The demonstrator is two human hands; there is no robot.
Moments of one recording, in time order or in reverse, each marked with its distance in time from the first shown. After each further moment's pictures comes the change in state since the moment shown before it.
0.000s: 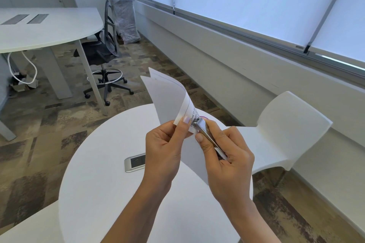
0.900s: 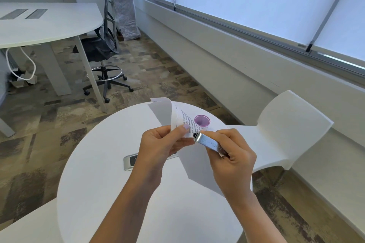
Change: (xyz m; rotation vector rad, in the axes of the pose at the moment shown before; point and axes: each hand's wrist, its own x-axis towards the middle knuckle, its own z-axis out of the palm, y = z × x) left_hand 0.020 -0.005 -0.018 0.011 -0.054 -0.277; right_hand 0.005 0.039 -0.001 -0.068 -0.018 -0.135
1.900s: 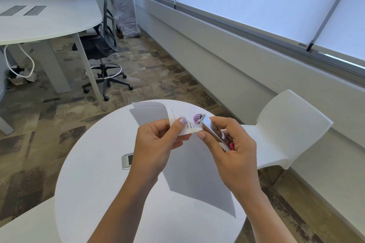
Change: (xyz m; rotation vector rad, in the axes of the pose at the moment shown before) left_hand -0.003 0.008 0.006 0.131 0.090 0.180; right_hand 0.021 -0.008 -0.013 0.152 -0.200 0.199
